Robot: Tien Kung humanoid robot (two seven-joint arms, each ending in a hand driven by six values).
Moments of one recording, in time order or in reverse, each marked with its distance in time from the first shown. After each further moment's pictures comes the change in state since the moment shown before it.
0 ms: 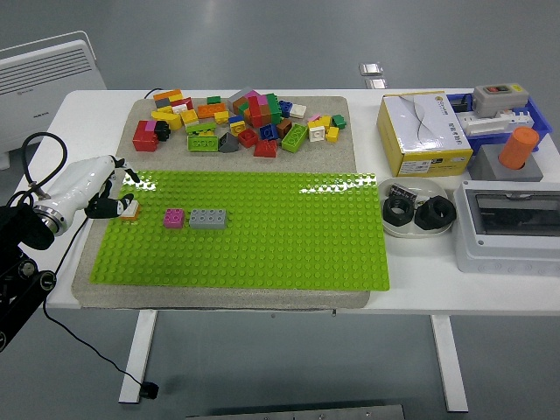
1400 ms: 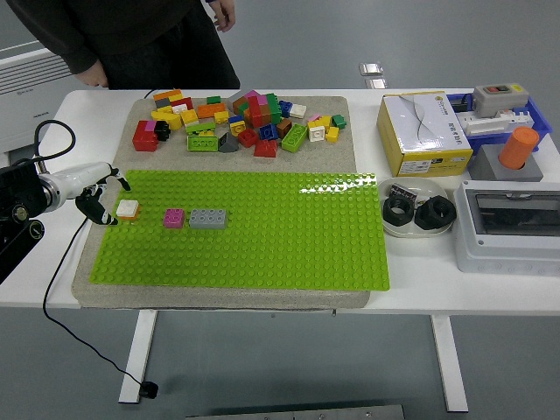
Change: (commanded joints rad) left arm -0.281 -0.017 0.261 0.265 -0.193 -0.277 0.041; right arm 0.033 -0.016 0.017 0.000 -0.025 0.004 0.002
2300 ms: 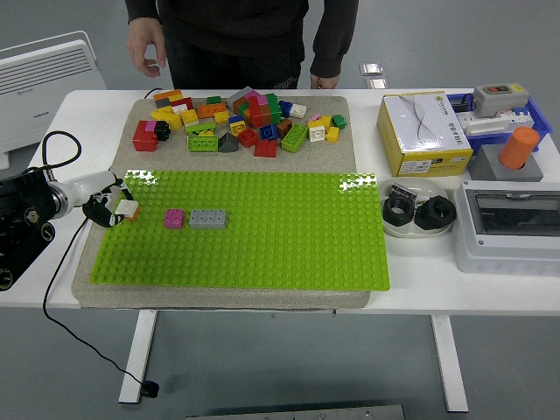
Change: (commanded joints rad) left arm -0.016 -0.046 0.033 0.087 -0.035 -0.003 -0.003; right arm 0.008 -0.001 0.006 0.000 -0.016 0.006 0.003
